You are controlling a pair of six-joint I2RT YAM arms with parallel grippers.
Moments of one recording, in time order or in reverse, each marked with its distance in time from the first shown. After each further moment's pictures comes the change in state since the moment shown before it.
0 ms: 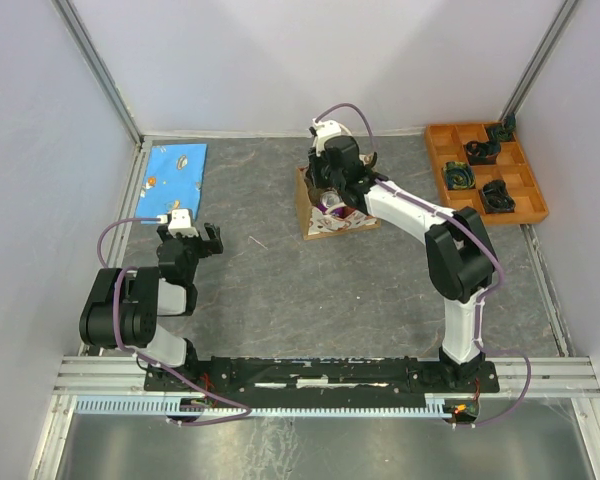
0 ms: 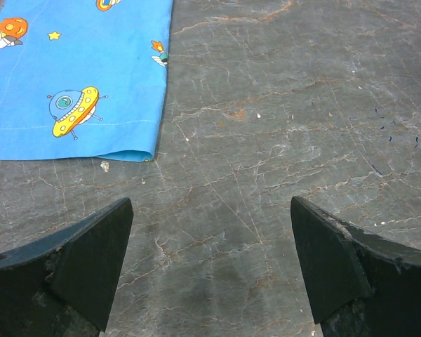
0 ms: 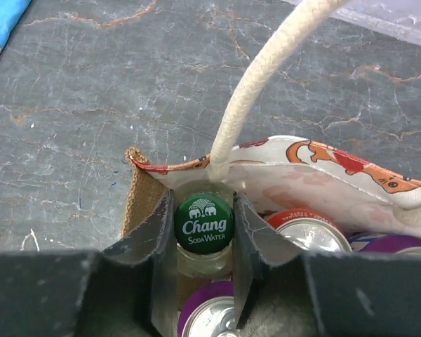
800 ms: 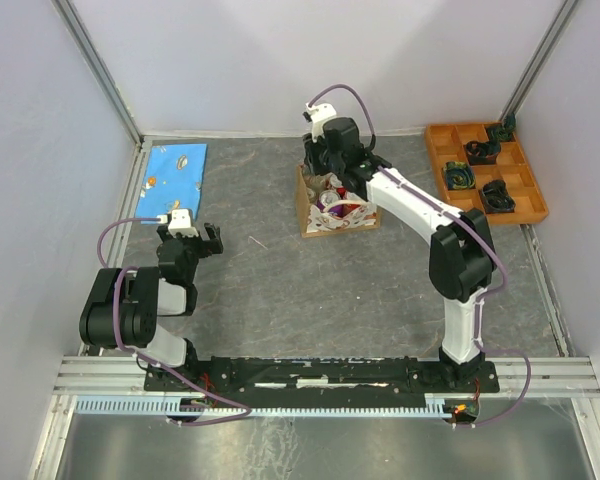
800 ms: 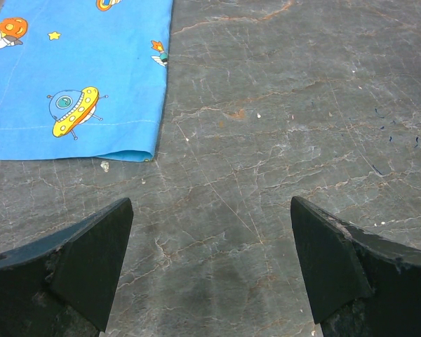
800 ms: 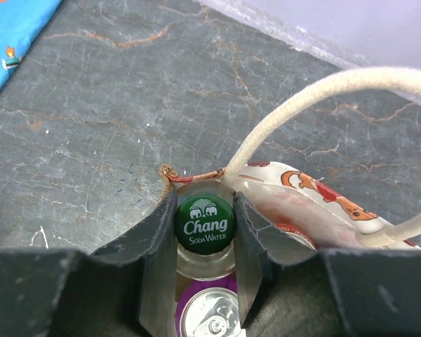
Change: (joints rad) left arm 0.000 0.000 0.000 0.000 0.000 0.000; right arm -0.002 0.012 0.186 -0.159 -0.006 -0.087
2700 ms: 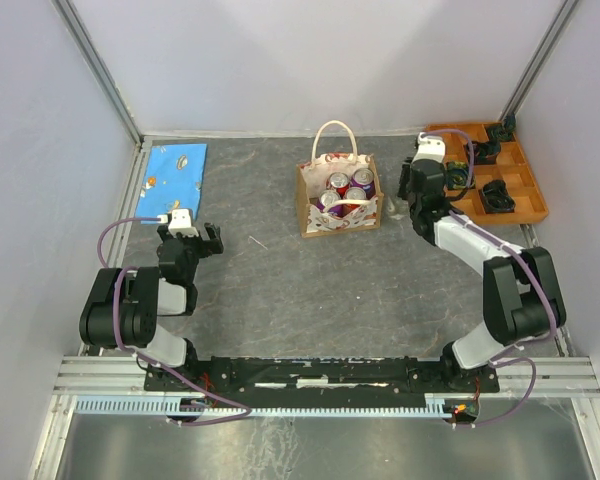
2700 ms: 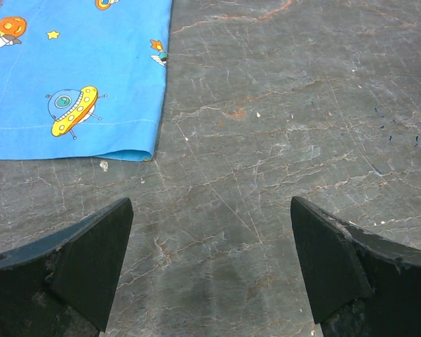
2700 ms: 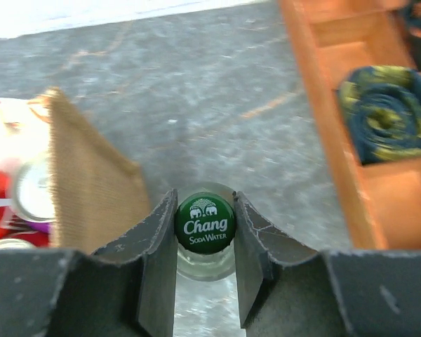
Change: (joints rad) left arm -0.002 0.000 0.002 -0.004 -0.001 0.000; right arm -0.317 -0.447 -0.793 0.412 0.305 0.121
